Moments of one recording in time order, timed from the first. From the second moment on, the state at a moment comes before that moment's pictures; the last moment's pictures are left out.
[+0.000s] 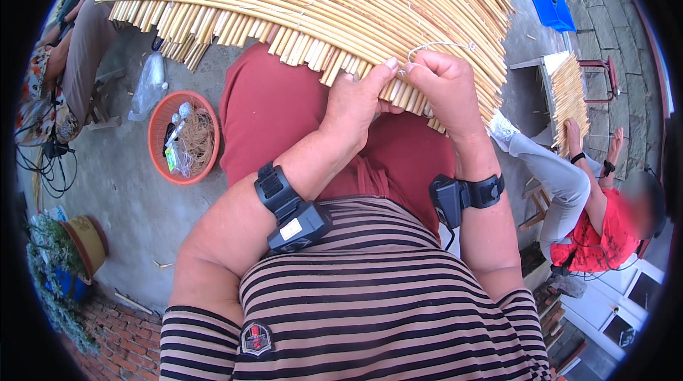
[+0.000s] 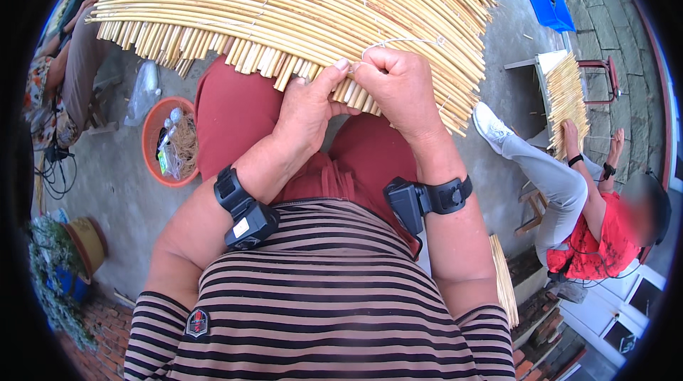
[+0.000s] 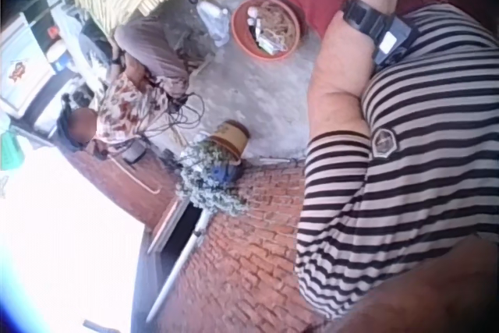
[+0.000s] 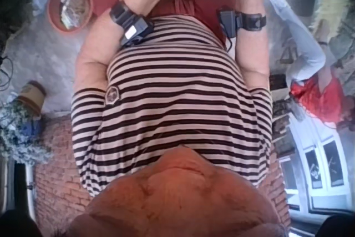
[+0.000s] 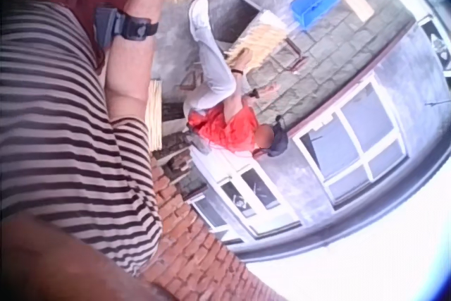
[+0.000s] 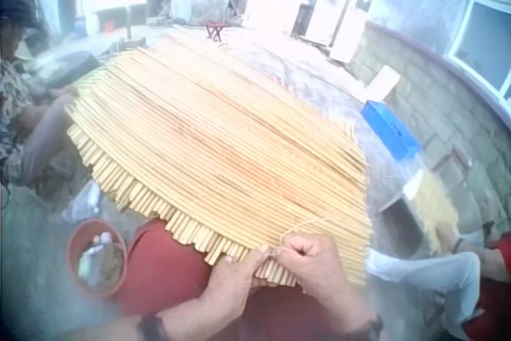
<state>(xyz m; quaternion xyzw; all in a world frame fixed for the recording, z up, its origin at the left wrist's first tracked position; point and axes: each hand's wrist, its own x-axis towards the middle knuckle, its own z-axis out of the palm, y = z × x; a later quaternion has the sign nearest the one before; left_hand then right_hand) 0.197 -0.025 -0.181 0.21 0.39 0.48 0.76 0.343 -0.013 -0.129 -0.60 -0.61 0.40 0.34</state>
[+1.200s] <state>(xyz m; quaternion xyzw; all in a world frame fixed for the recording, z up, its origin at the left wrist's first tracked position) 0.170 -0.023 -0.190 0.26 0.40 0.55 0.68 0.493 -0.191 -0.075 -0.82 -0.46 0.30 0.18</state>
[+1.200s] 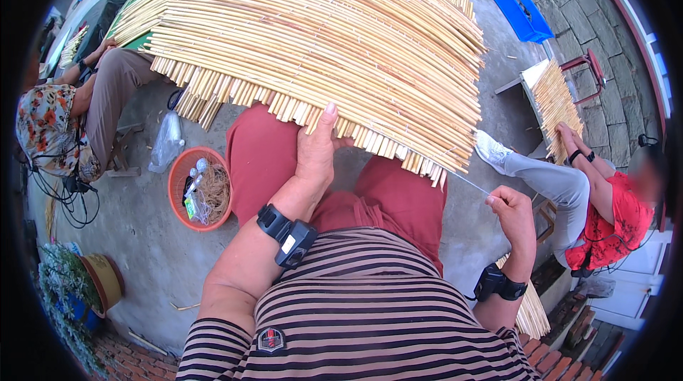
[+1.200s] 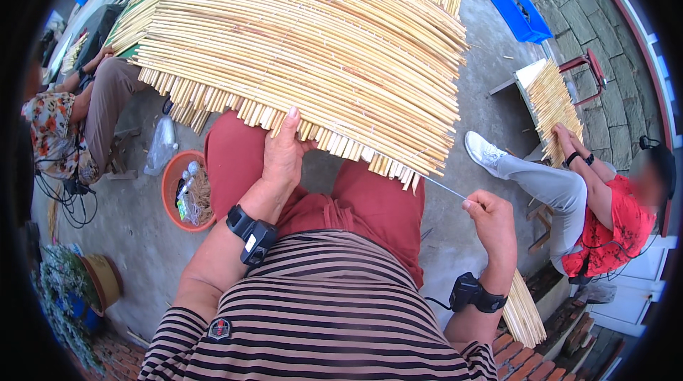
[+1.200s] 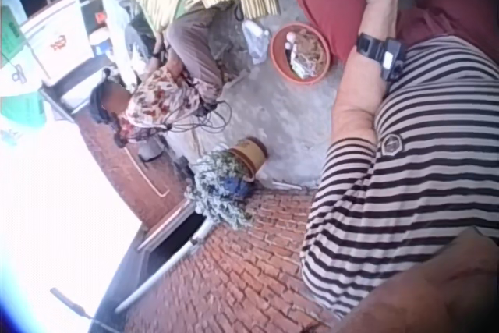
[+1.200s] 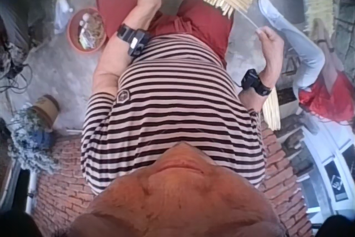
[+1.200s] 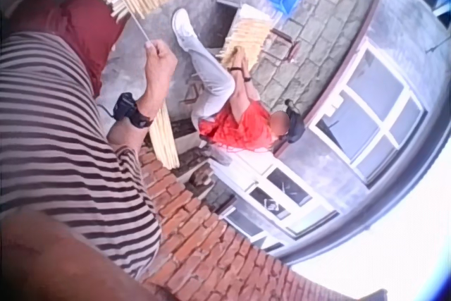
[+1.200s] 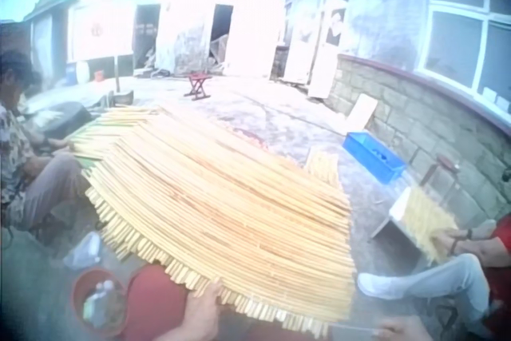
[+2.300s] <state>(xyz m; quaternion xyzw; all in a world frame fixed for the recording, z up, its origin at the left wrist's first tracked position) 0.151 -0.025 -0.190 0.28 0.40 0.48 0.73 0.536 -0.211 -0.118 -0.45 -0.15 0.37 0.80</state>
